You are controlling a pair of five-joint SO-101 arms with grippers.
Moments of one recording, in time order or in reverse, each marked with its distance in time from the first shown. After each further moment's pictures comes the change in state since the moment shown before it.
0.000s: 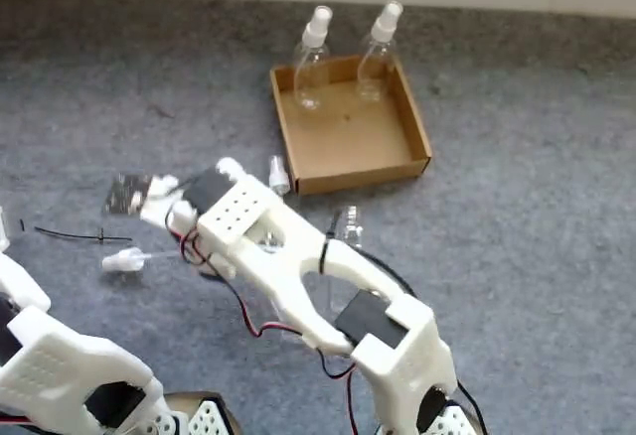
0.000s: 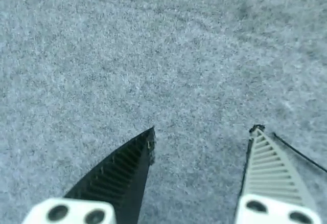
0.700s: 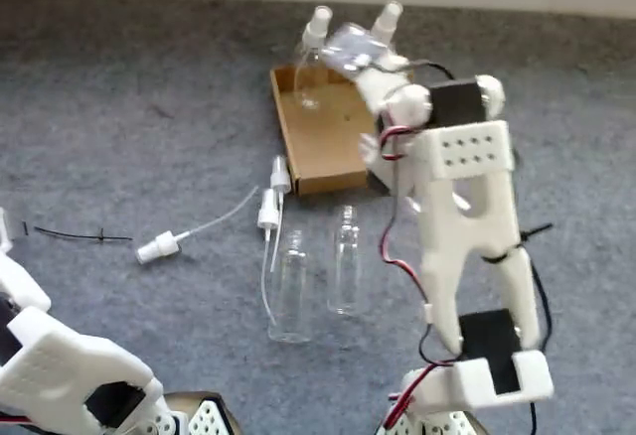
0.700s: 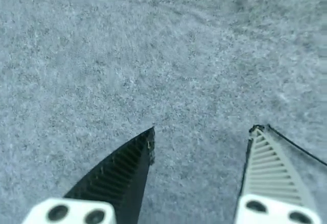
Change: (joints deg) left arm 0.0 0.0 0.0 1.6 -0.1; right arm 41.5 -23.9 5.5 13.4 5.3
